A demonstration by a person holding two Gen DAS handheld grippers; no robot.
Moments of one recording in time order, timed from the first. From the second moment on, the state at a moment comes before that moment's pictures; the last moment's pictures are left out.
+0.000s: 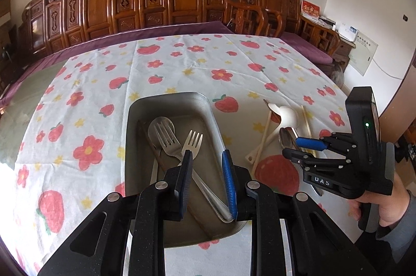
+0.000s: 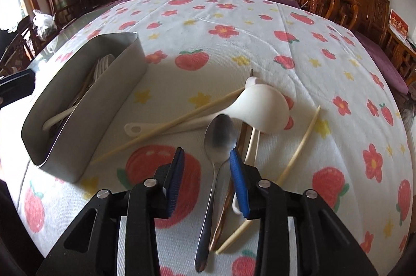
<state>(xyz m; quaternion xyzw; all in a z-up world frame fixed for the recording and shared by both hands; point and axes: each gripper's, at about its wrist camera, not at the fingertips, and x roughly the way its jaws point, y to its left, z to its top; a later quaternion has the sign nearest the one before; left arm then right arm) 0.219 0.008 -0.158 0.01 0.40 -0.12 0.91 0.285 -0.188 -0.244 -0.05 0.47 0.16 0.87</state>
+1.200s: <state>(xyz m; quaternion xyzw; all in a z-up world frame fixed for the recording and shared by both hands) 0.205 -0.046 -0.166 0.03 0.41 -0.15 0.90 0.273 -0.235 -0.205 -0.03 0.40 0.17 0.90</state>
